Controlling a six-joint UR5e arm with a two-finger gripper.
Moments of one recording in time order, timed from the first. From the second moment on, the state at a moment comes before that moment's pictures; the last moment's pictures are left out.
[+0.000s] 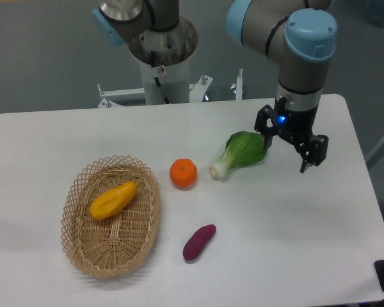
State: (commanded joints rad) arm 2.67 -1.81 -1.57 -1.12 1.47 1.47
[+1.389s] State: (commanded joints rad) arm 2.39 -1.76 -1.80 -0.94 1.35 0.82
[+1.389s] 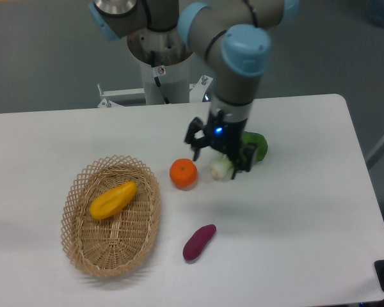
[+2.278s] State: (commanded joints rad) arm 2.11 -1.87 -1.85 -0.85 1.44 0.77
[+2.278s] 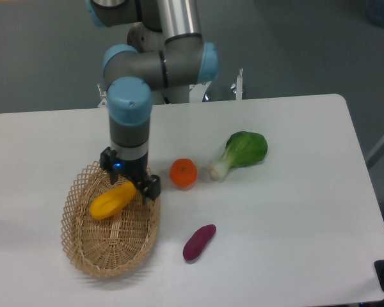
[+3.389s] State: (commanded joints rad) arm 2.08 -1.94 -1.87 -0.82 1.52 0.74
